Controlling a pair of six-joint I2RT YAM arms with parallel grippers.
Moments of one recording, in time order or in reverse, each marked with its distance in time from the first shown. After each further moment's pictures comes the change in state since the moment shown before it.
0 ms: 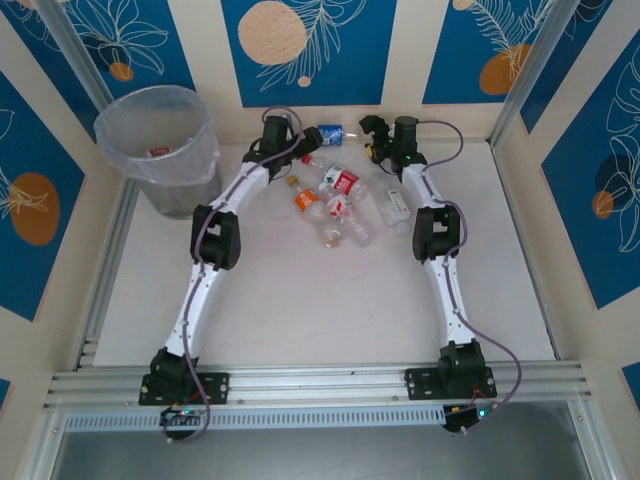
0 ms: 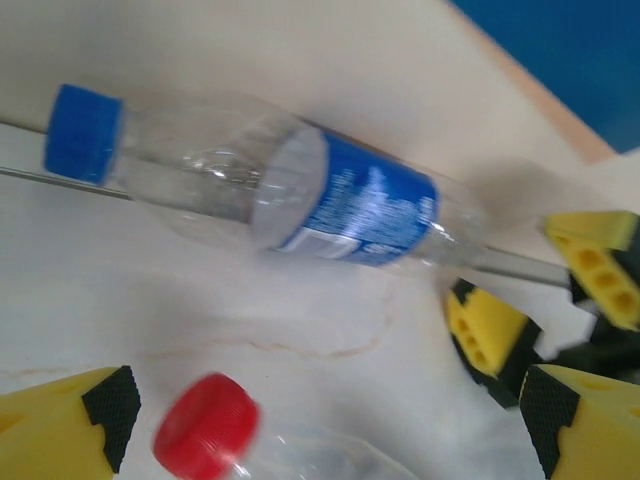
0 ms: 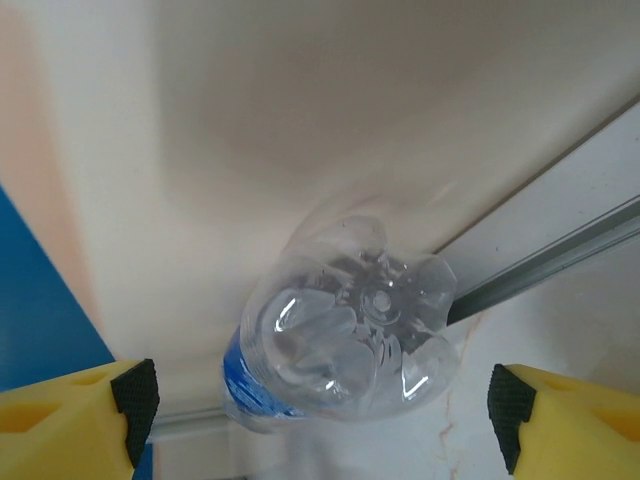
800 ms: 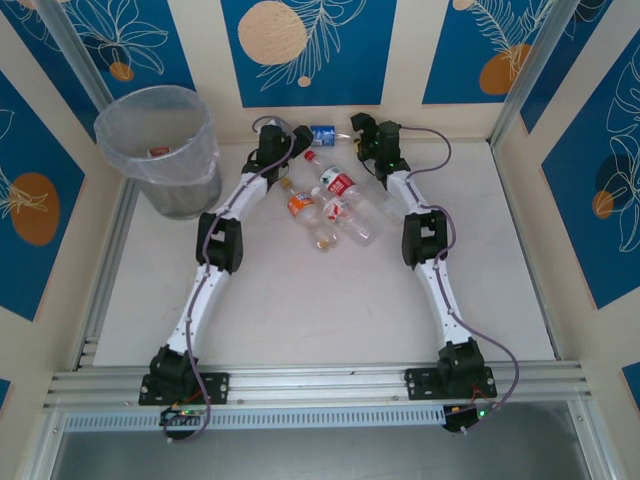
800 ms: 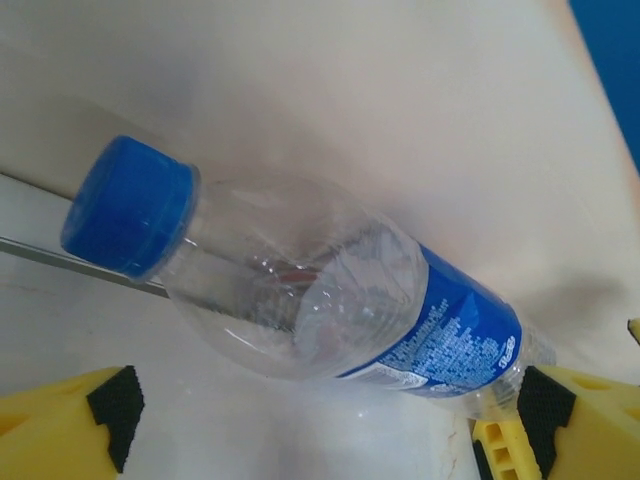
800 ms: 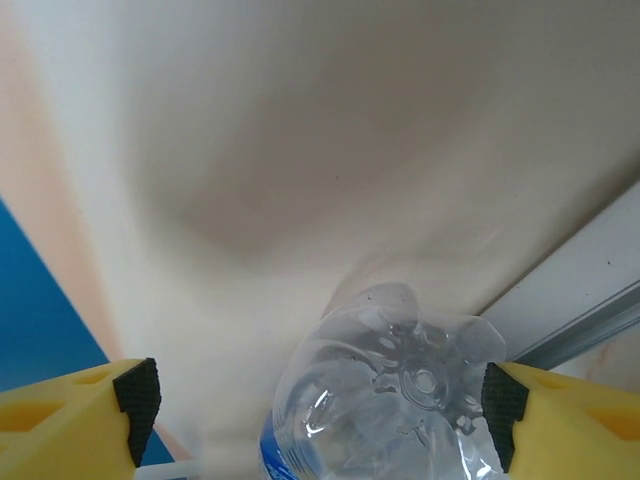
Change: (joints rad) left arm 0.043 0.183 0.145 0.185 -0.044 -0.129; right arm 0.076 0.077 0.063 0.142 0.186 0.132
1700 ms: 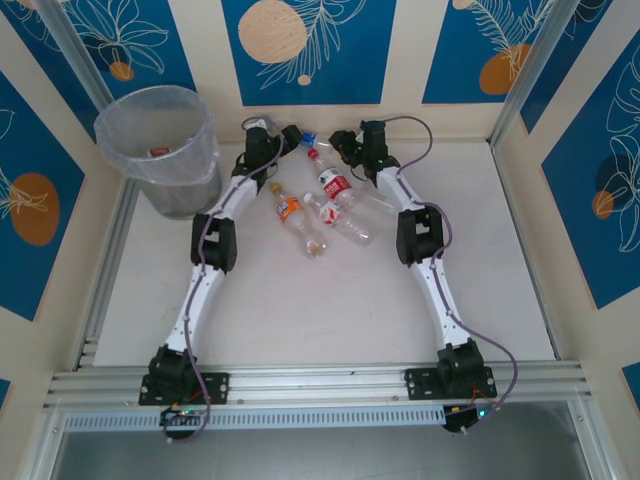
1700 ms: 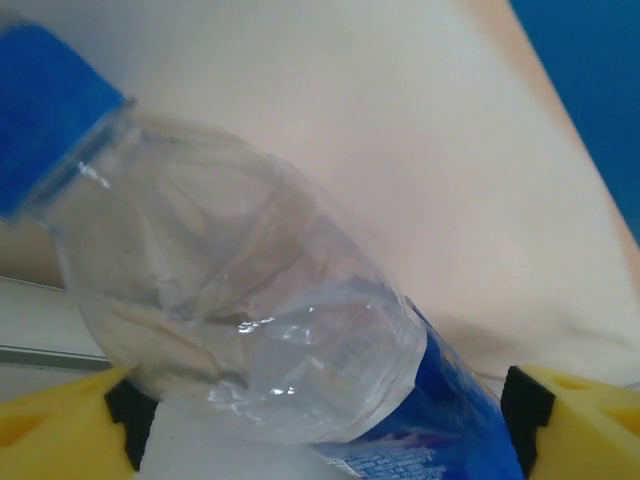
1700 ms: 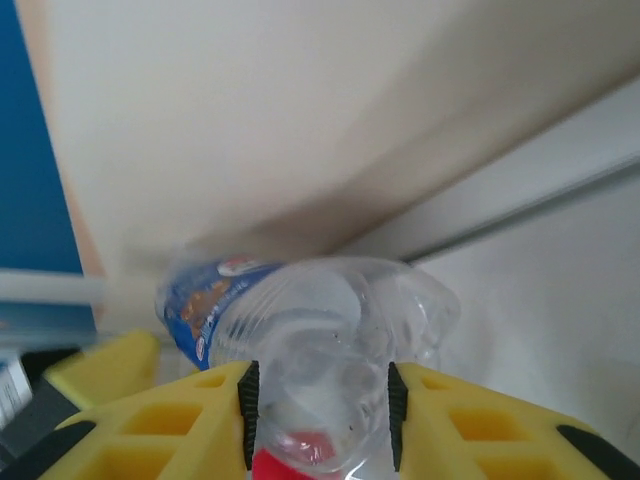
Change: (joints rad) left arm 0.055 0.027 -0.024 0.146 0.111 0.064; right arm 0.071 -0.125 -0.129 -0.182 -0.184 -0.358
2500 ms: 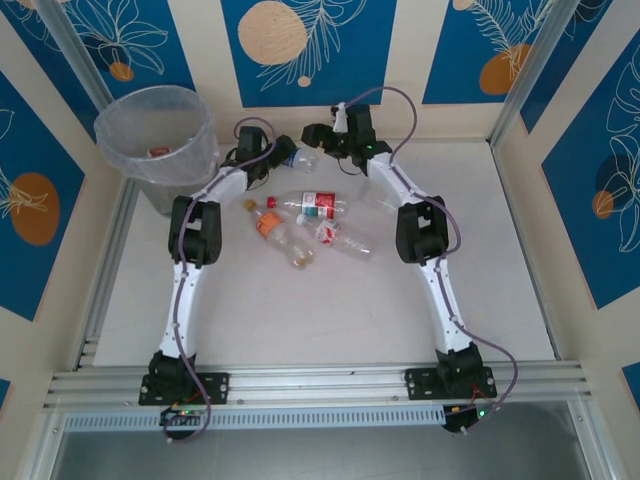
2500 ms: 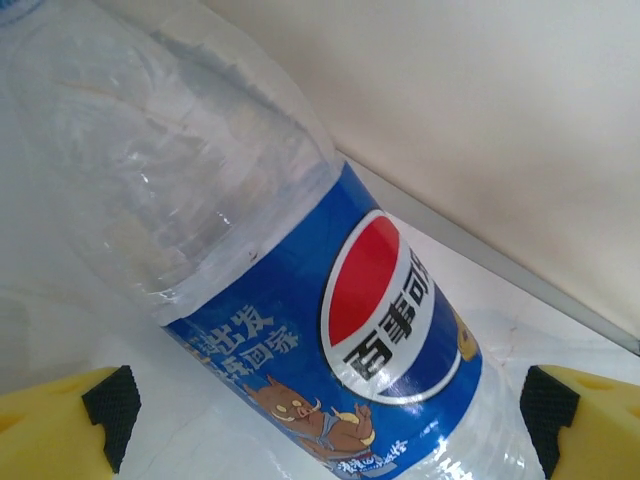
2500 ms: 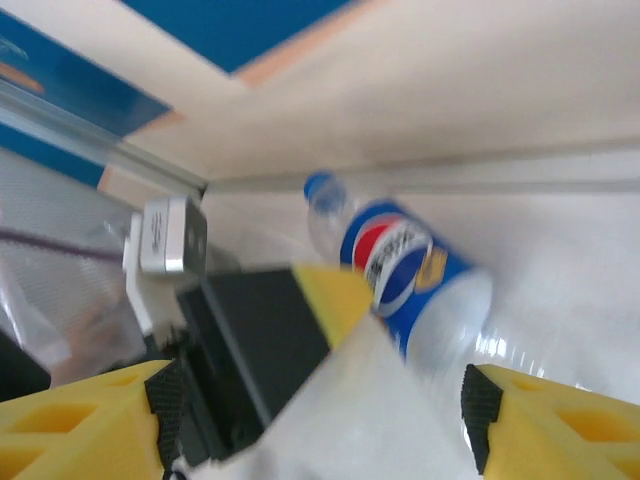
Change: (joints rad) left arm 0.000 -0.417 -0.554 -0.212 -0.039 -0.019; right arm 0.080 -0.257 -0.140 -0.143 -0.060 -0.394
